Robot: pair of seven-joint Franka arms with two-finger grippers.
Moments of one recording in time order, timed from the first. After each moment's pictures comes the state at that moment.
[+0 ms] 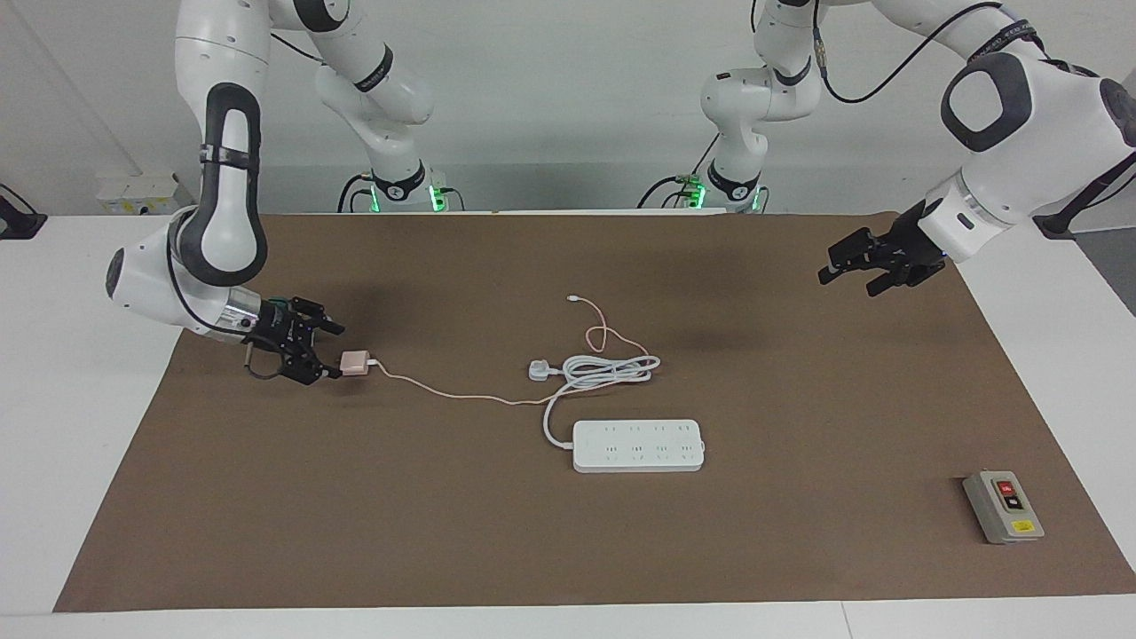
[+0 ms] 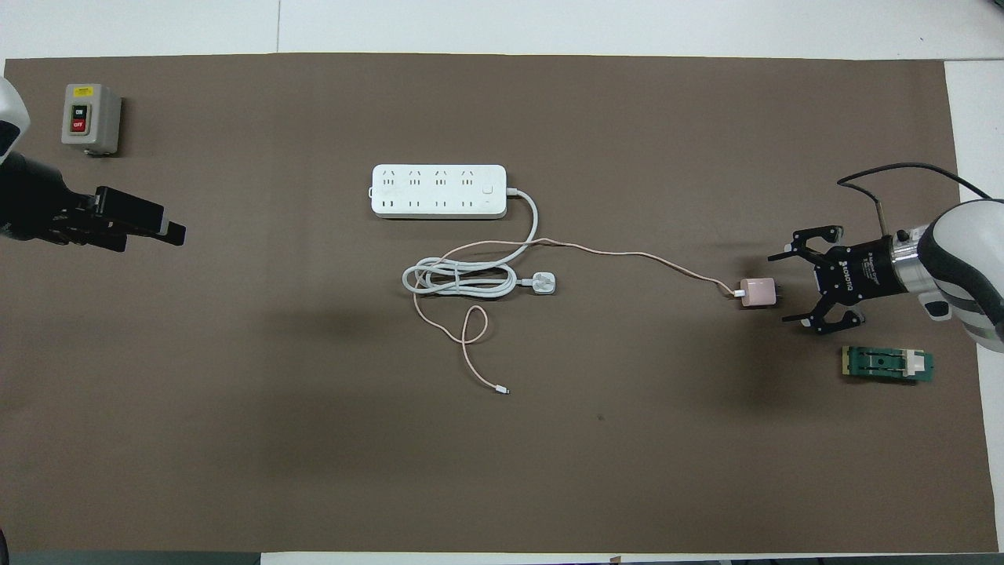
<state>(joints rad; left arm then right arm) -0.01 0.11 0.03 -1.61 -0.35 1.57 0.15 -0.32 0.29 0.04 -2.04 0.62 1.95 0.79</state>
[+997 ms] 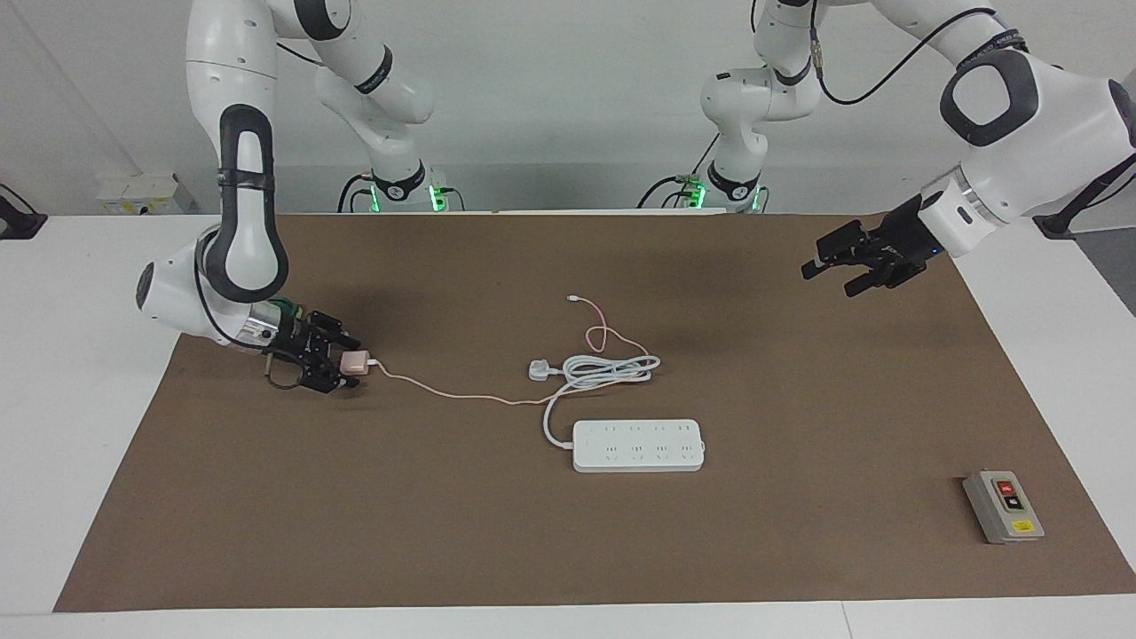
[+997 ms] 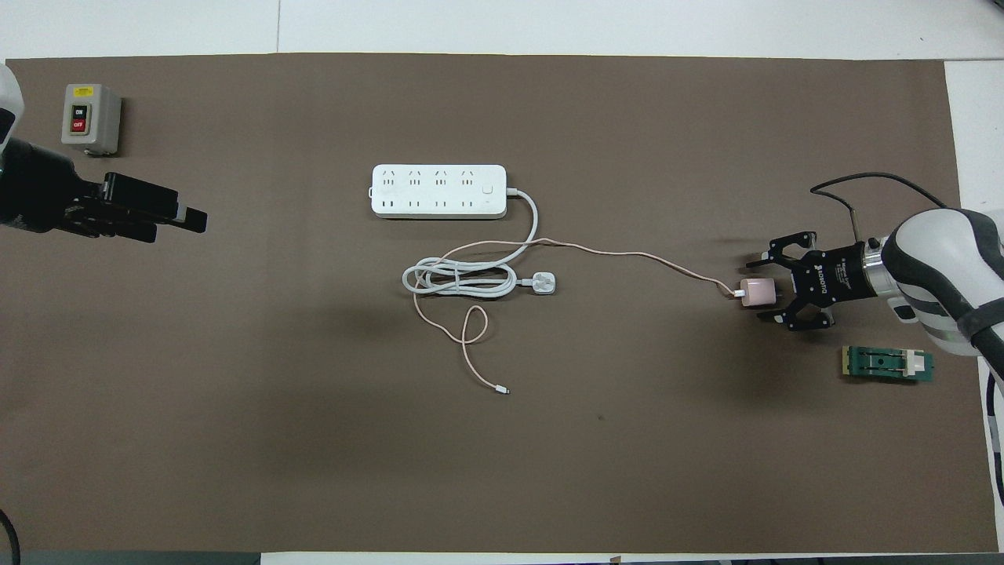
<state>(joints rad) -0.01 0.12 0.03 -1.61 -0.50 1.58 0.15 -0.29 0.33 0.04 -2.07 0.67 2.03 0.74</state>
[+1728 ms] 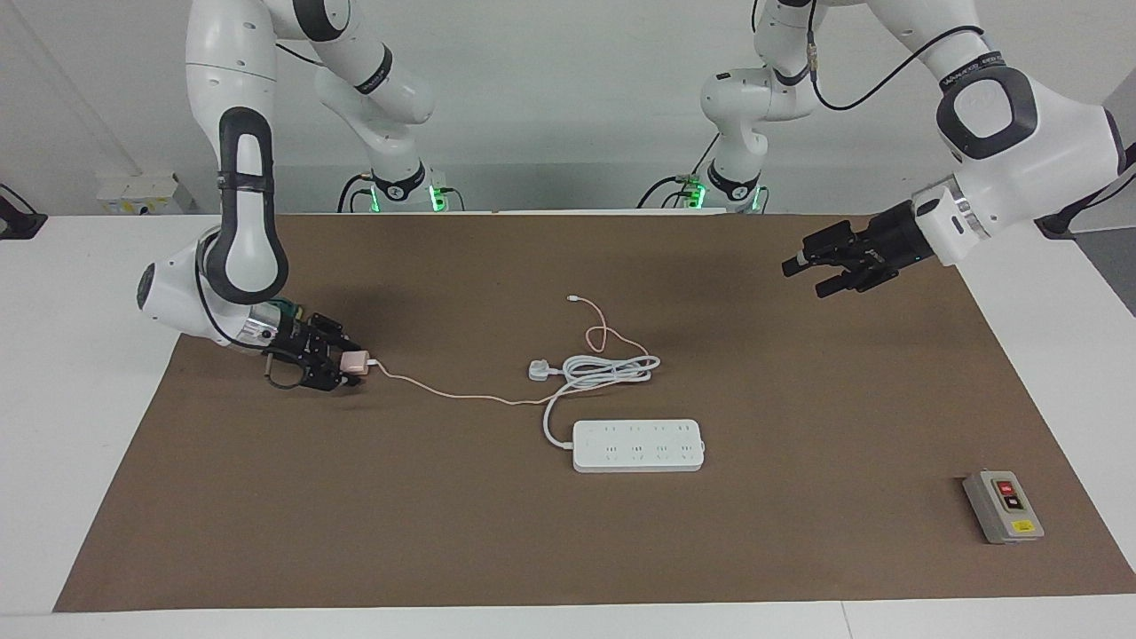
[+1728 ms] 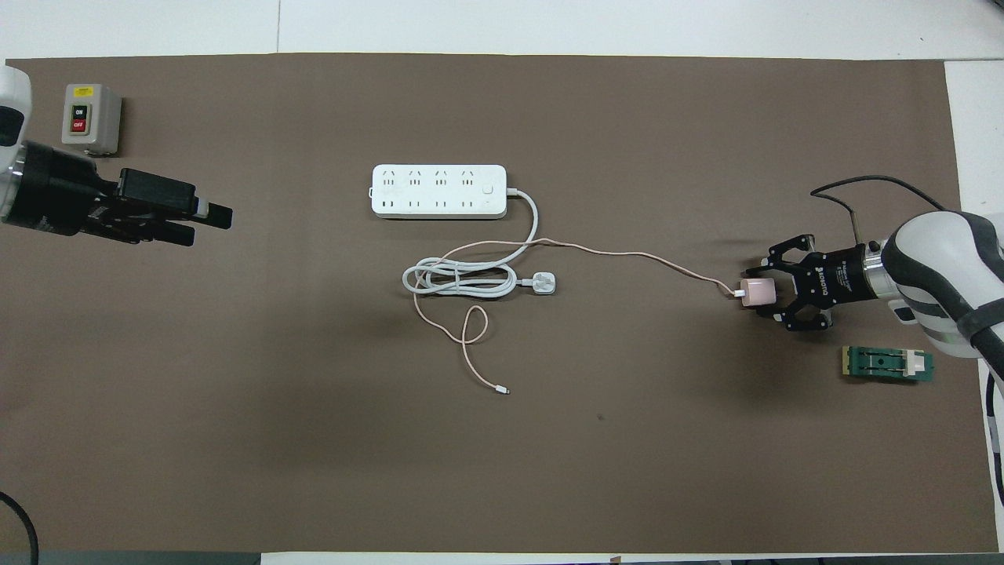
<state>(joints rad) 0.00 0.12 0.04 -1.66 -0.69 1.58 0.15 -0.30 0.33 0.04 -2.08 0.67 2.04 0.70</state>
